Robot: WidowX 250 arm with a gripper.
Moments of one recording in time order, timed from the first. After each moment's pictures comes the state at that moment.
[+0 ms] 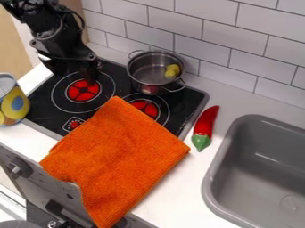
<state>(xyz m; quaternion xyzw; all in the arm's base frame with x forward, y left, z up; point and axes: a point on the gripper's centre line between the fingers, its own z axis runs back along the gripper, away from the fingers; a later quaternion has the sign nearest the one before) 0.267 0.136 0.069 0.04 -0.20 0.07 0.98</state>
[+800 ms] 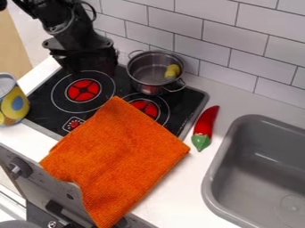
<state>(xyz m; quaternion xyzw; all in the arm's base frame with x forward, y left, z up) 0.283 0.104 0.082 -0.03 -0.23 0.17 0.96</state>
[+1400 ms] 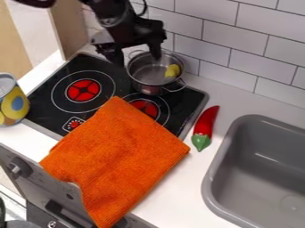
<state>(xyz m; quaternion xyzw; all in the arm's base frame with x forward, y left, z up) 0.328 0.058 0.086 -0.05 -0.27 0.28 0.92</state>
